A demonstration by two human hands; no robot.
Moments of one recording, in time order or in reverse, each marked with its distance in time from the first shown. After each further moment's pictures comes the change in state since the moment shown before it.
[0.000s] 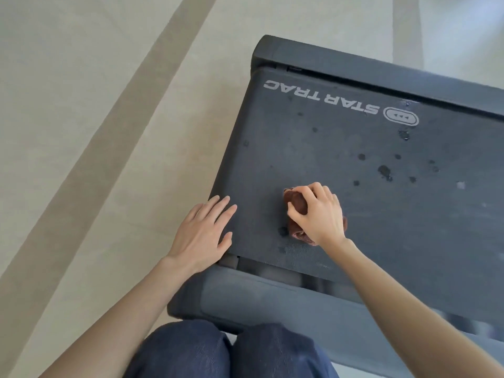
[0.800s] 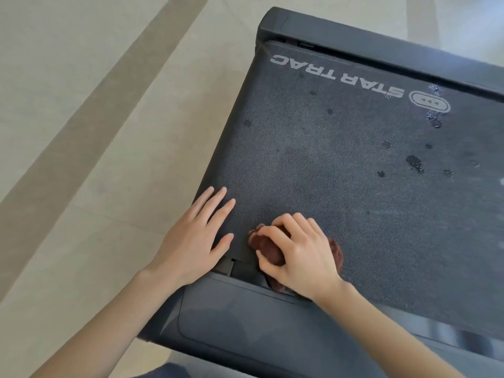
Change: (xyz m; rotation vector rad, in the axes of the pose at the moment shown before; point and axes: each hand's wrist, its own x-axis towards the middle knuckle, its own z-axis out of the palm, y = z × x) left_hand 0.003 -0.007 0.066 -0.142 0.119 -0.023; right_hand -0.054 -0.019 0.054 -0.008 0.086 -0.454
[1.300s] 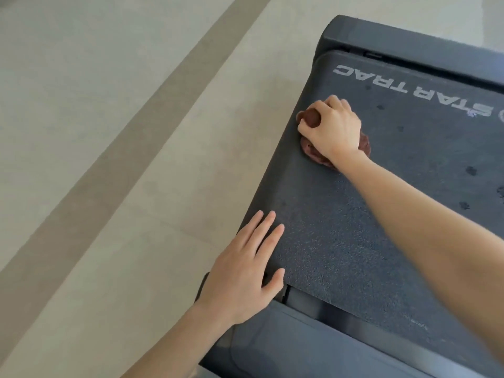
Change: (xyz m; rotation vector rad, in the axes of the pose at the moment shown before) left_hand -0.020 0.000 0.009 -0.075 0.048 -0.055; right_hand 0.234 0.077 0.061 -0.071 0.117 0.256
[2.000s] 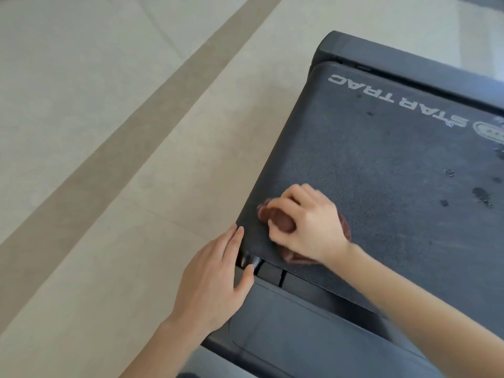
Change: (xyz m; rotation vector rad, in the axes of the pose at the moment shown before) left_hand -0.045 -0.005 -0.010 -0.021 0.042 -0.264; right_hand -0.164 -0.057 -0.052 0.172 -0.116 -0.404
